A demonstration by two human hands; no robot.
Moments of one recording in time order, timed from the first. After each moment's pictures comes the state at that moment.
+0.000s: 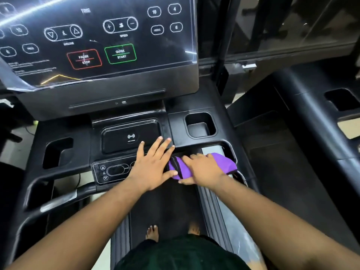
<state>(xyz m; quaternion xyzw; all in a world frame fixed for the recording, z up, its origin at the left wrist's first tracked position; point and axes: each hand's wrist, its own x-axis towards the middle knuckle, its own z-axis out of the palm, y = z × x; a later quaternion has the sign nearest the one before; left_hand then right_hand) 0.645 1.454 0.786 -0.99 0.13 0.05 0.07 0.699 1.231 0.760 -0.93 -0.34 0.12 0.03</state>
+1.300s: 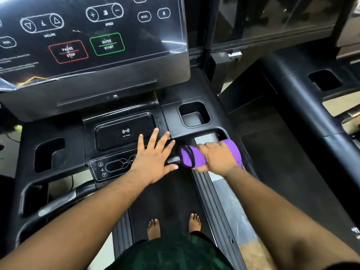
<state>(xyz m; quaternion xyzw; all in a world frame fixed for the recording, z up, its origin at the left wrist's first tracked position) 0.648 1.451 0.781 -0.98 0.16 0.09 0.10 0.692 1.181 0.746 -0.96 -0.25 0.12 0.02</state>
